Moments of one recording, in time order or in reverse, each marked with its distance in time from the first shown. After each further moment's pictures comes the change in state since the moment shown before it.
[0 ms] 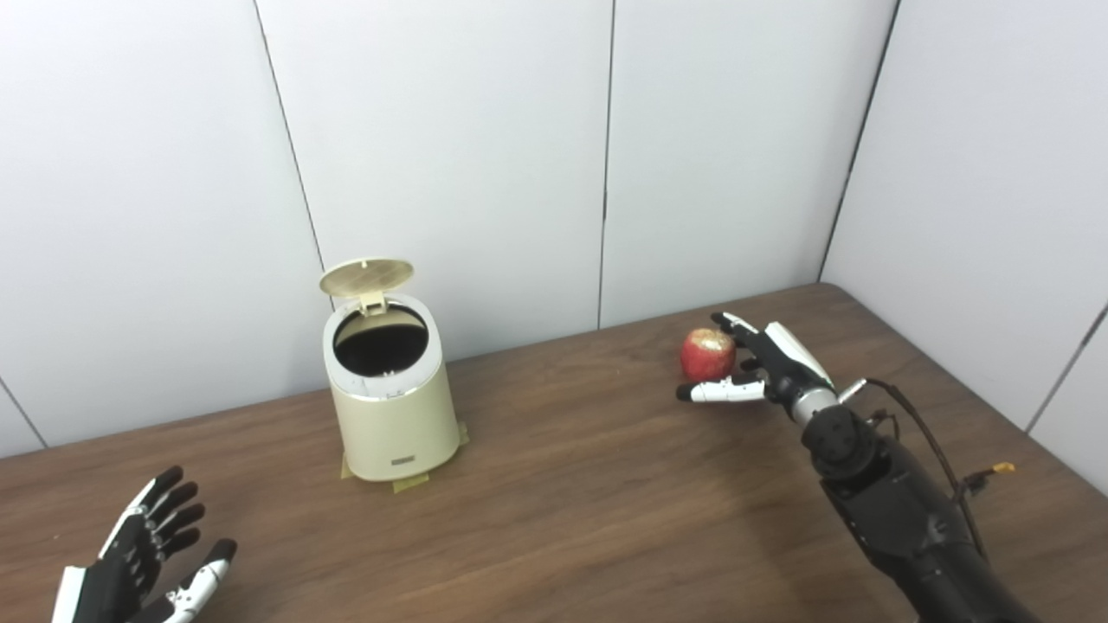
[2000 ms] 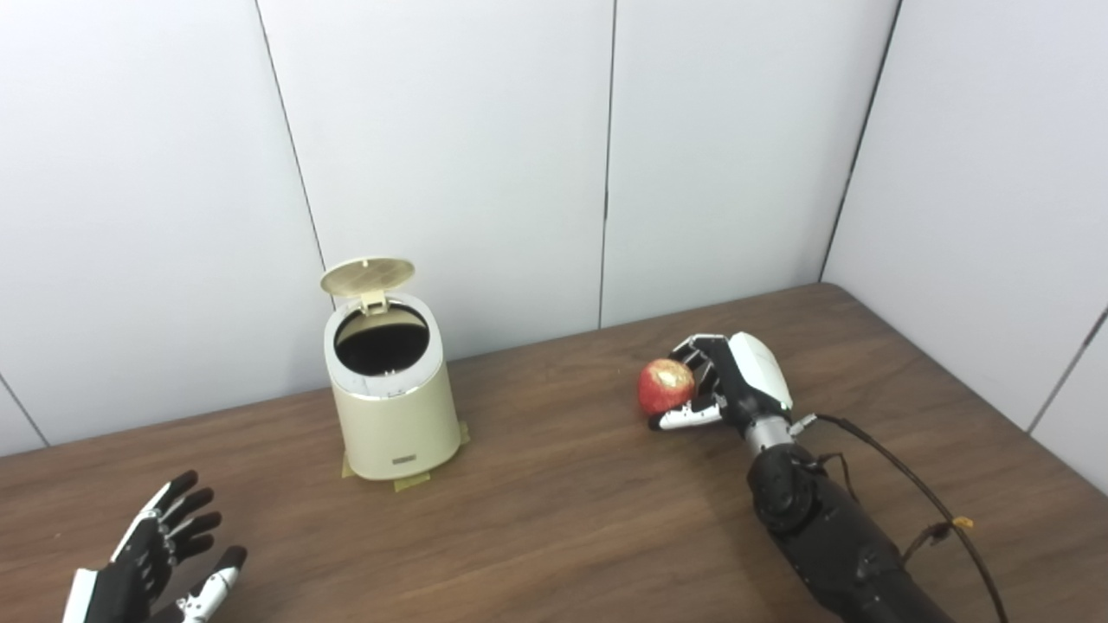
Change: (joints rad) left arm 0.021 0.006 -0.015 -0.032 0.018 0.006 -0.020; right arm 0.025 0.121 0.065 0.093 -0.125 -0.205 -0.353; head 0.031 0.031
